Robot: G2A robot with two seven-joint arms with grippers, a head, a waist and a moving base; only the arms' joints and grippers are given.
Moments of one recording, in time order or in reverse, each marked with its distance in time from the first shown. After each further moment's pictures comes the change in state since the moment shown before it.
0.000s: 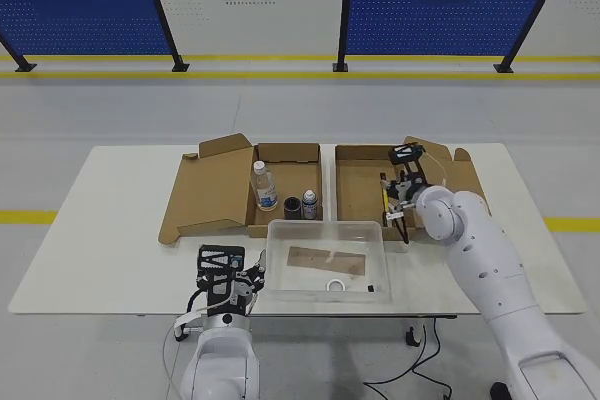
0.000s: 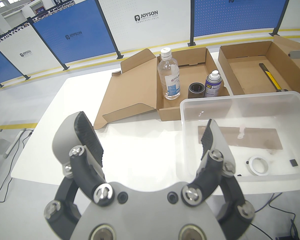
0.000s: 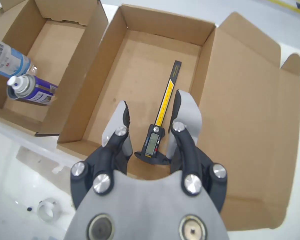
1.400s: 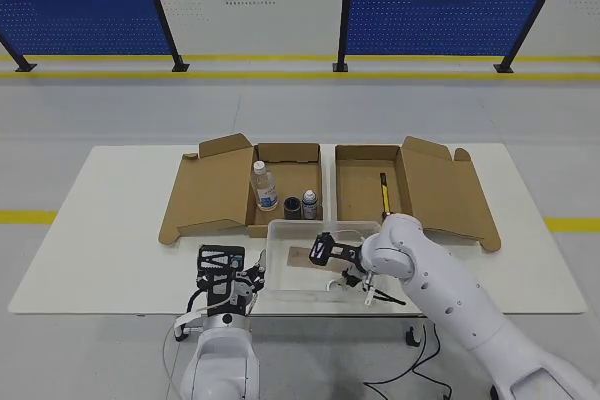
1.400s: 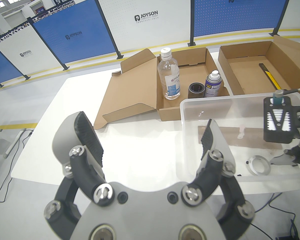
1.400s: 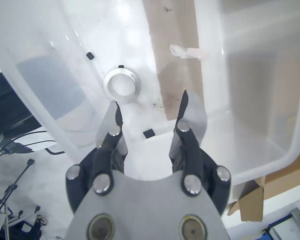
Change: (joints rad) left arm 0.000 0.000 0.000 0.000 0.000 0.000 0.000; right arm -0.021 -0.009 -0.367 -0.207 0.100 -0.443 0.589
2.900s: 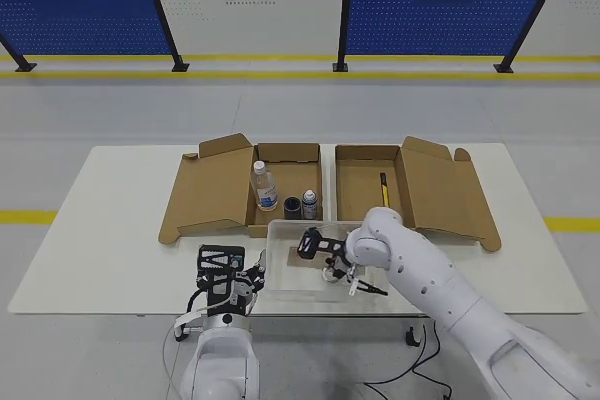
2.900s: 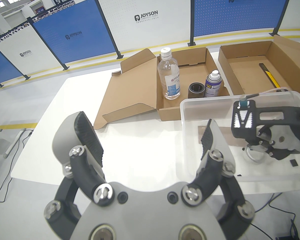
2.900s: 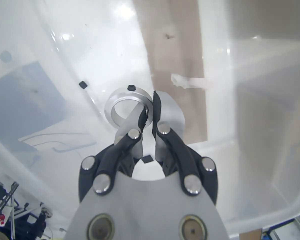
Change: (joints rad) left arm 0.000 0.000 0.000 0.000 0.000 0.000 0.000; right arm 0.124 -0.082 -0.108 0.210 0.062 0.018 -0.101
